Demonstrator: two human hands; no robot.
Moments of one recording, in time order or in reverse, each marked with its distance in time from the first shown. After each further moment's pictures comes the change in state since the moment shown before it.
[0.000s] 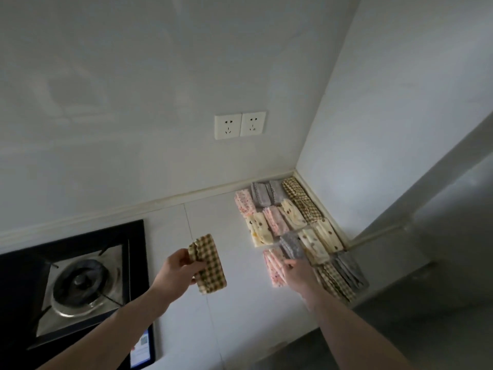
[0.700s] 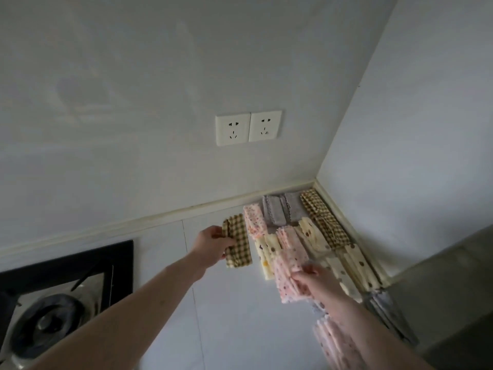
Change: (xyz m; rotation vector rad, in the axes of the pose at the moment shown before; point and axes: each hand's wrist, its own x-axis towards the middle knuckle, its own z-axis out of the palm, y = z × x) left_hand 0.172 0.053 0.066 0.077 -0.004 -0.058; right_hand 0.072 -0.034 -0.036 0.482 -0.122 0.037
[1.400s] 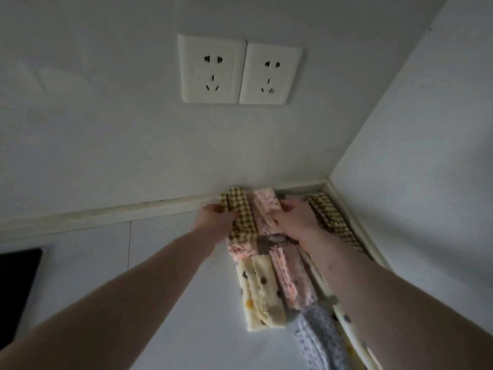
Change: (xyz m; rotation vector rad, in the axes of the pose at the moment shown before) left_hand 0.186 -0.001 0.084 -0.076 0.177 0.050; right_hand 0.225 -0.099 0.022 -0.045 0.167 -0.273
